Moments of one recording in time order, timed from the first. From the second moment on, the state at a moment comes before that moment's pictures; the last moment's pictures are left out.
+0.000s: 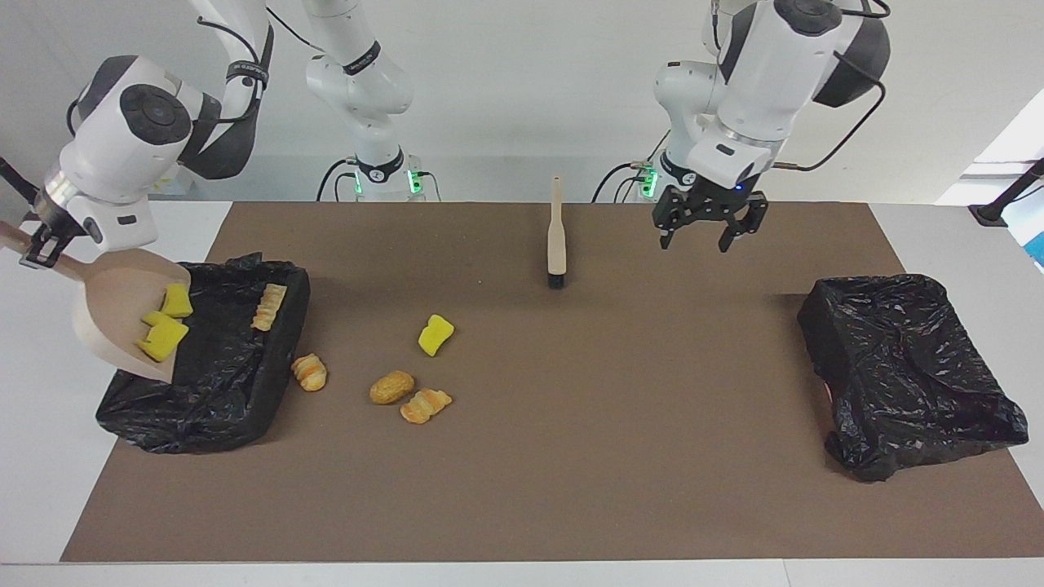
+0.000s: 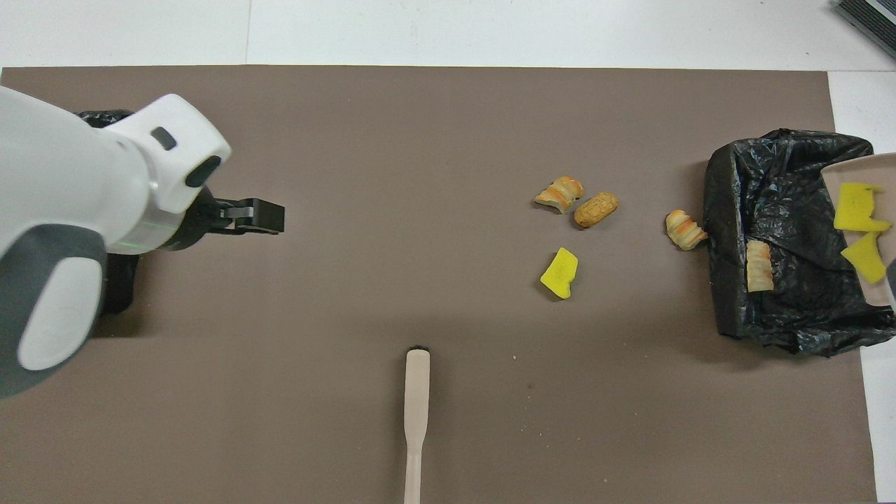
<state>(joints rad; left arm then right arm) -0.23 0.00 -0.06 -1.65 -0.06 1.75 -0.22 -0.32 0.09 0.10 -1.75 -1.02 1.98 -1.54</state>
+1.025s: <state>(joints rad) -0.05 -0.03 -0.06 -1.42 -0.06 1.37 0.00 -0.23 0.02 0.11 -1.77 -1.04 1.89 -1.60</state>
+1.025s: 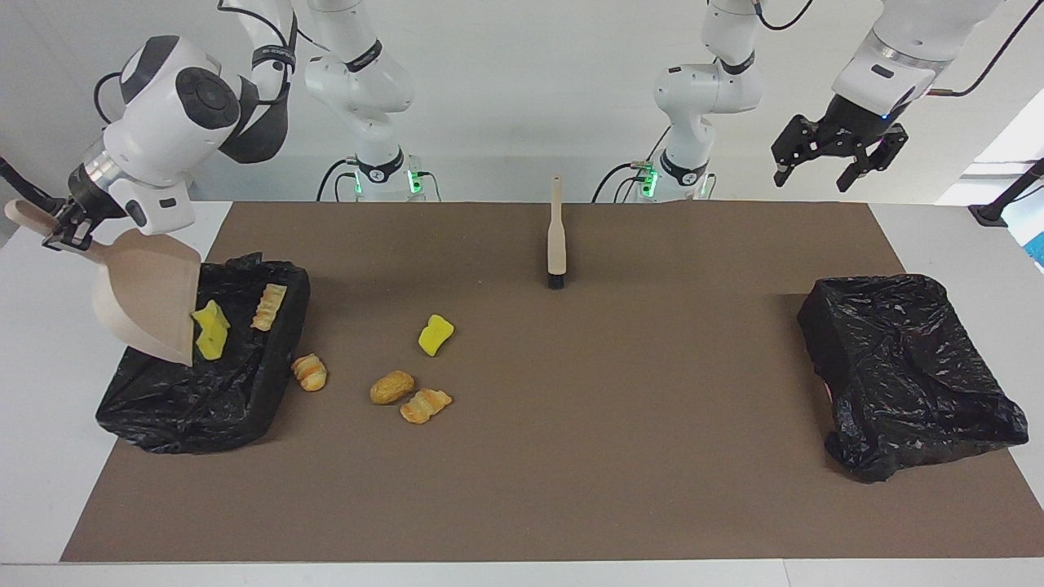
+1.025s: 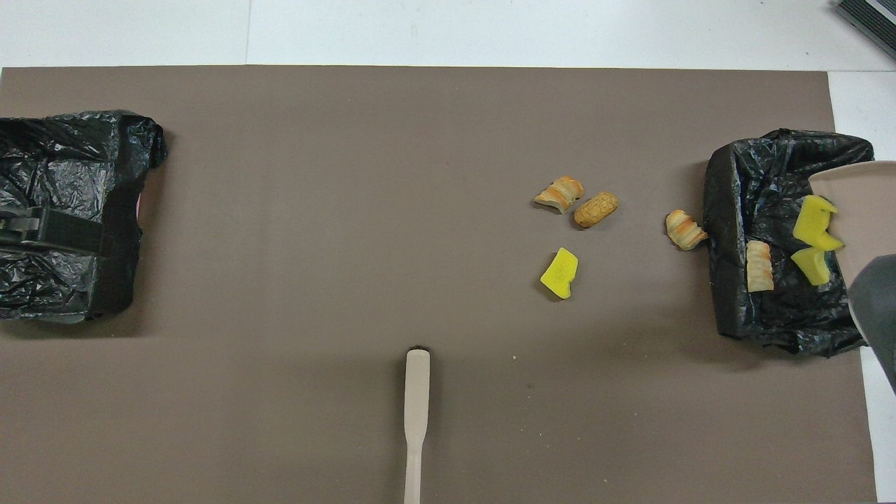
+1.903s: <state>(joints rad) -0.03 -0.02 -0.07 -1.37 -0.06 1.35 0.01 -0.26 0.00 0.08 -1.71 -0.49 1.87 -1.65</state>
